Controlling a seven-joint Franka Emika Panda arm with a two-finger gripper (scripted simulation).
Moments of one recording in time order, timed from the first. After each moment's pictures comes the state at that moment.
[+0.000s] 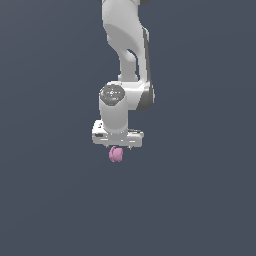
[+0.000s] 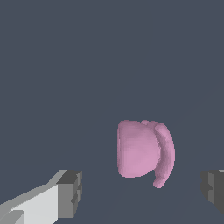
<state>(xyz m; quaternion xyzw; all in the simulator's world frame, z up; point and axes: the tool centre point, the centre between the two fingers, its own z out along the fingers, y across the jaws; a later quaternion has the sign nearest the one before) 0.009 -0.042 0.103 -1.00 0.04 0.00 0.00</state>
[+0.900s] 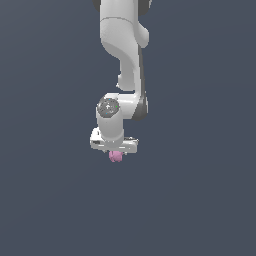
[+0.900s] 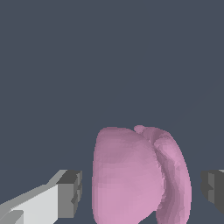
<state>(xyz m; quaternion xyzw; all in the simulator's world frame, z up) 0.008 -0.060 0.054 -1.00 0.05 0.00 0.00</state>
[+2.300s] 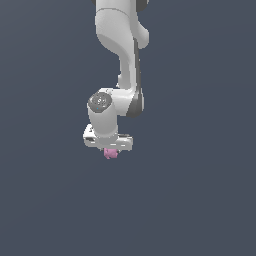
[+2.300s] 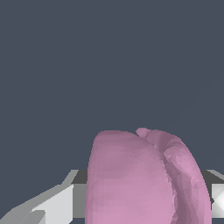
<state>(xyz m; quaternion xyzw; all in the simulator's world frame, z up) 0.009 -0.081 0.076 -1.00 0.05 0.00 0.00</state>
